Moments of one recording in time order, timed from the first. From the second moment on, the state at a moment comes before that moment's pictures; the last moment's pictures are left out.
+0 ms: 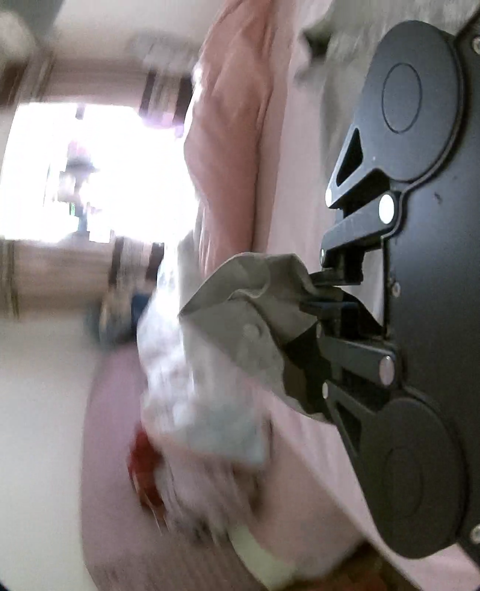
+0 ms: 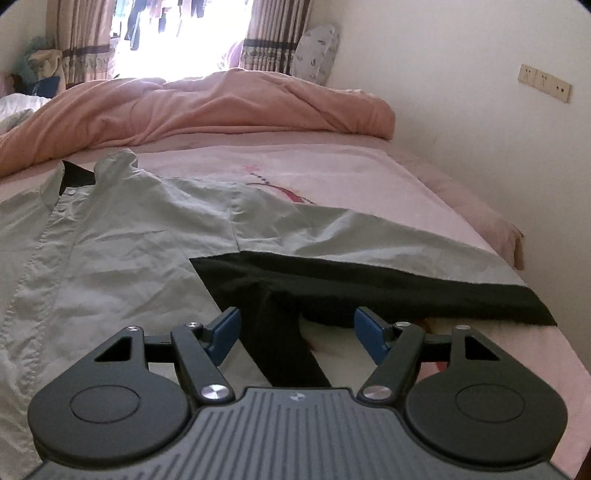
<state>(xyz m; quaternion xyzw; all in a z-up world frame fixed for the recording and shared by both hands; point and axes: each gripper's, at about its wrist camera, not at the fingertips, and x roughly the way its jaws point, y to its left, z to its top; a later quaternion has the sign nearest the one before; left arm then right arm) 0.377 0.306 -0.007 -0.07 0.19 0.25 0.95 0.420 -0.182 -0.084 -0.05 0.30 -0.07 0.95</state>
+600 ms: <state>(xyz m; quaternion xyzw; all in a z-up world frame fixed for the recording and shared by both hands) 0.517 0.000 -0.041 -0.03 0.17 0.01 0.99 0.434 -0.190 -0.096 -0.03 0.34 -0.06 0.94</state>
